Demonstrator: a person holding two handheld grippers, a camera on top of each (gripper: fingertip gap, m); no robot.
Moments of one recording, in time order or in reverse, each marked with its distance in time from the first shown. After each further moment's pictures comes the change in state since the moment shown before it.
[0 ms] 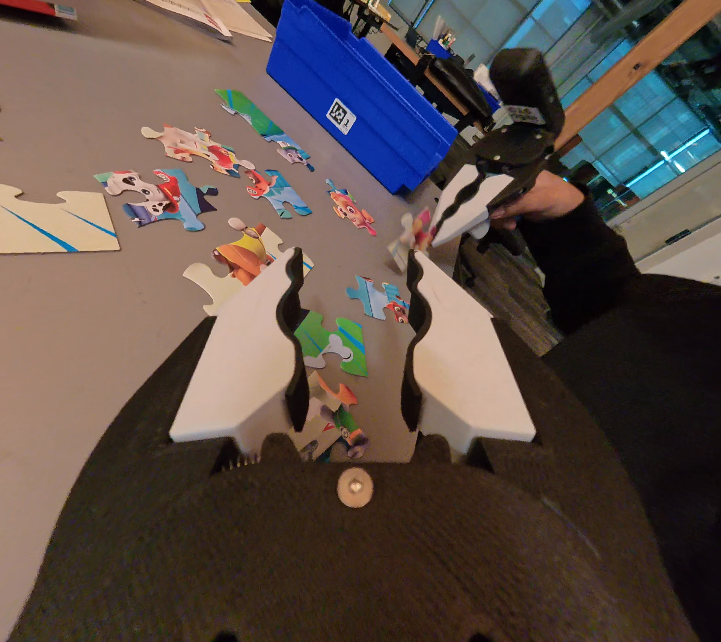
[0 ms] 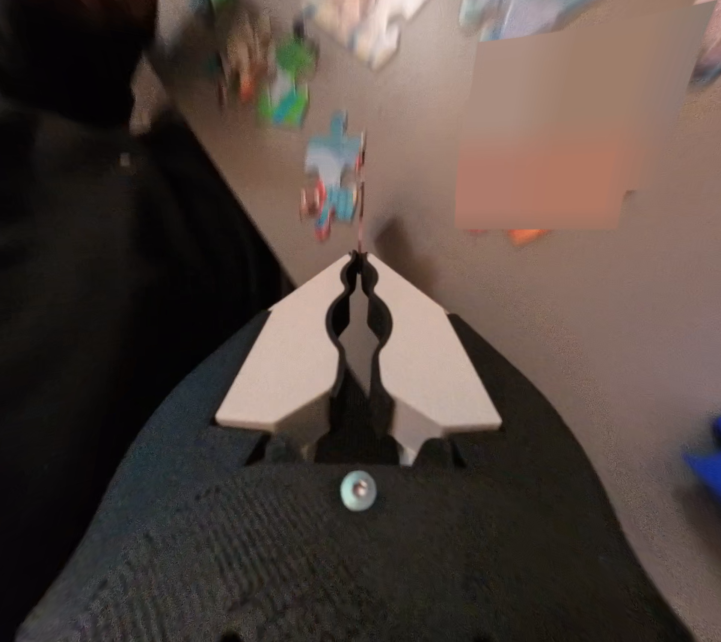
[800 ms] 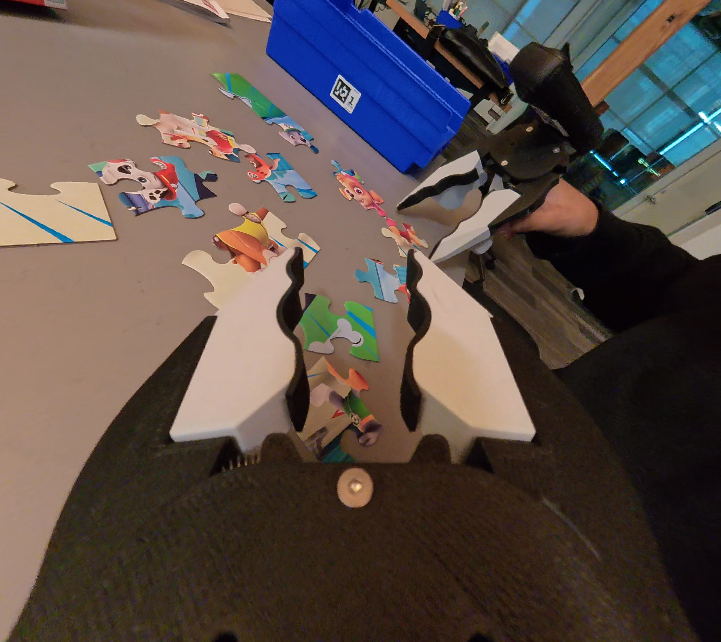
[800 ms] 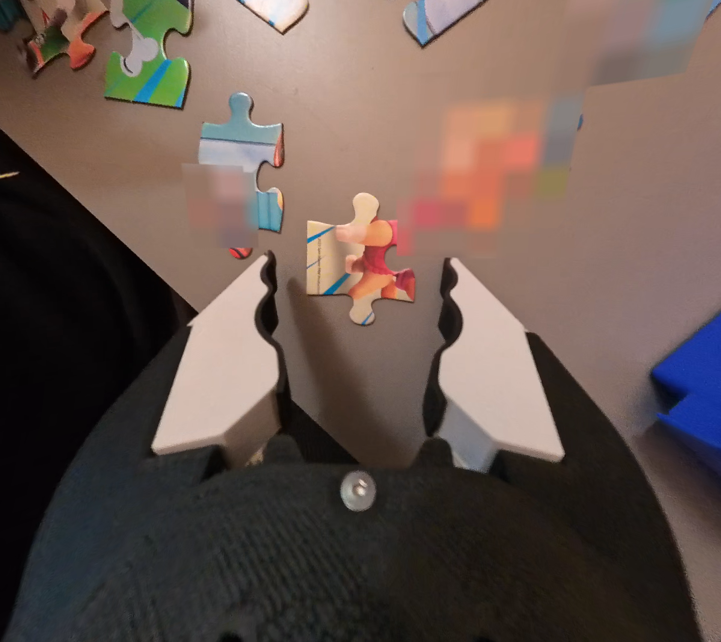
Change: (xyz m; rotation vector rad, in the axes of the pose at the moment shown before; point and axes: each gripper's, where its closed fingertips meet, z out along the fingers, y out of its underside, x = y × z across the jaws) left arm 0.000 0.015 0.004 -0.039 -0.026 0.070; right arm 0.030 0.001 0.028 0.044 0.404 -0.058
